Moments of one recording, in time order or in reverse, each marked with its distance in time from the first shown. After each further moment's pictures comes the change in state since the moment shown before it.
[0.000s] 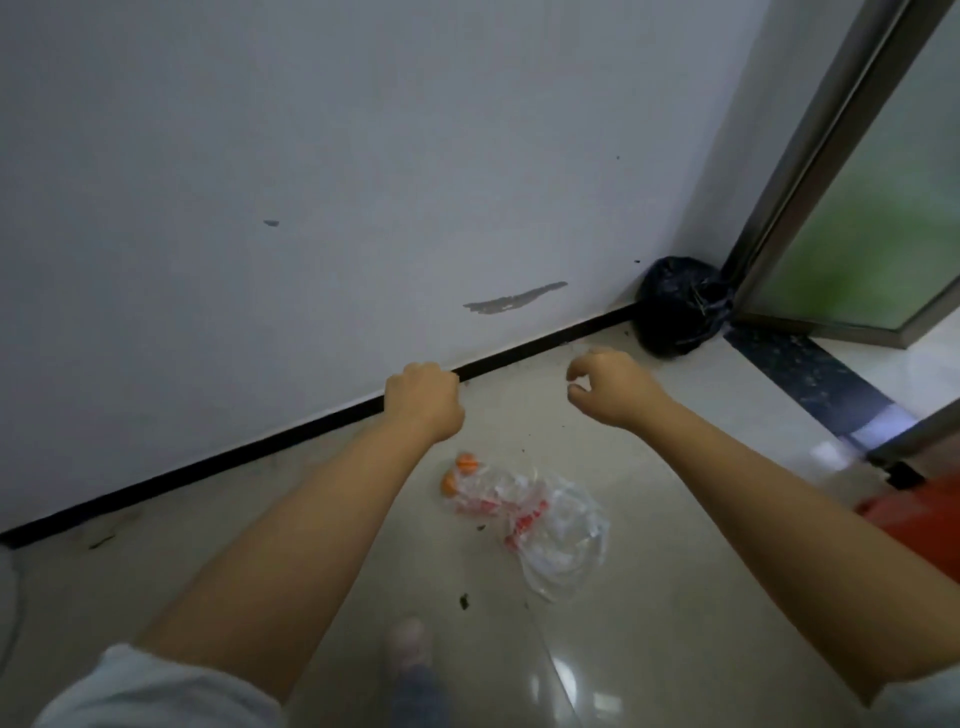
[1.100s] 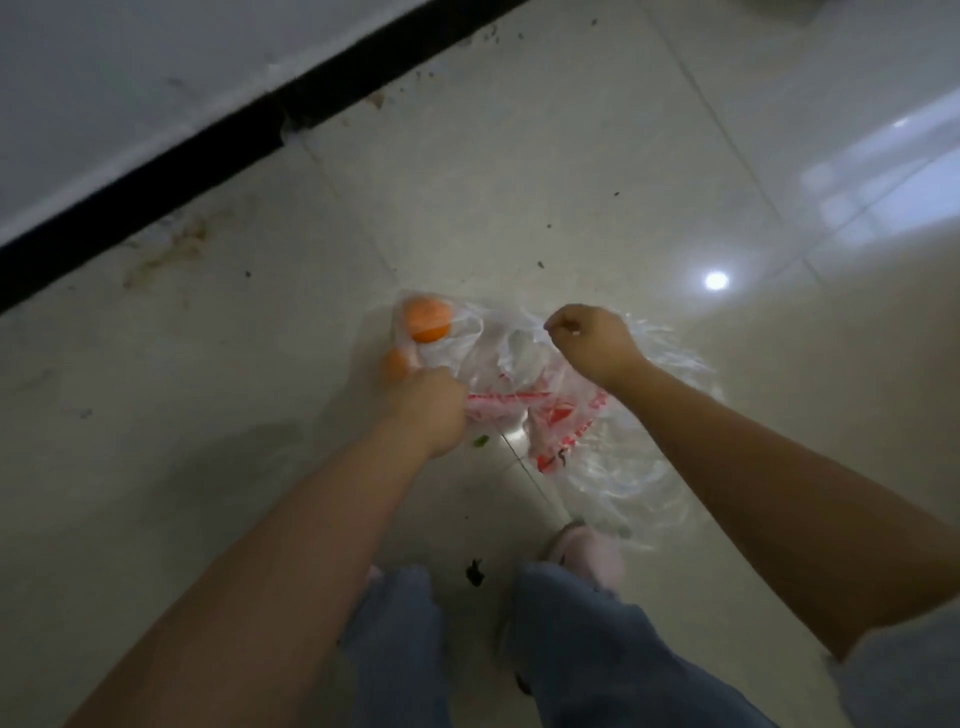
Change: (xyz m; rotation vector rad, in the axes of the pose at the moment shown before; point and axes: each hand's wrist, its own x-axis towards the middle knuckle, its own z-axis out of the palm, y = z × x) left_hand 0.451 -0.033 0.571 -0.020 -0.639 0.448; right_hand 0.382 0.158 0.587 0.363 -0.378 0.515
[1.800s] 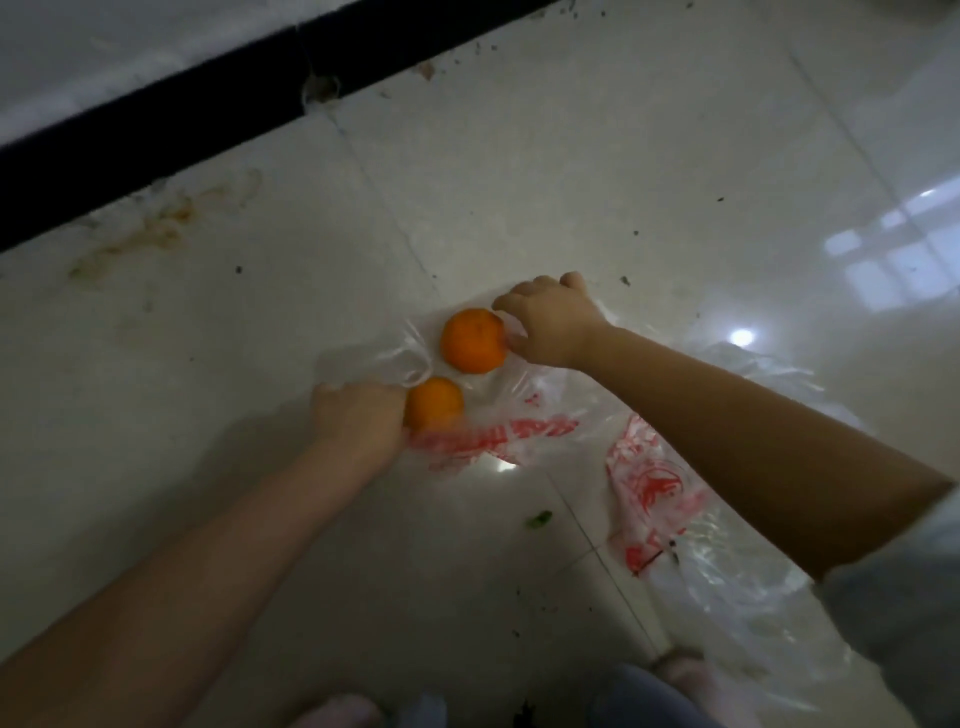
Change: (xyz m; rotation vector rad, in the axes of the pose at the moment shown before) left_hand 0.096 -0.119 0.087 0.046 0.154 -0.313; right_hand 0.158 -0.026 0.115 -0.752 0.012 -0.466
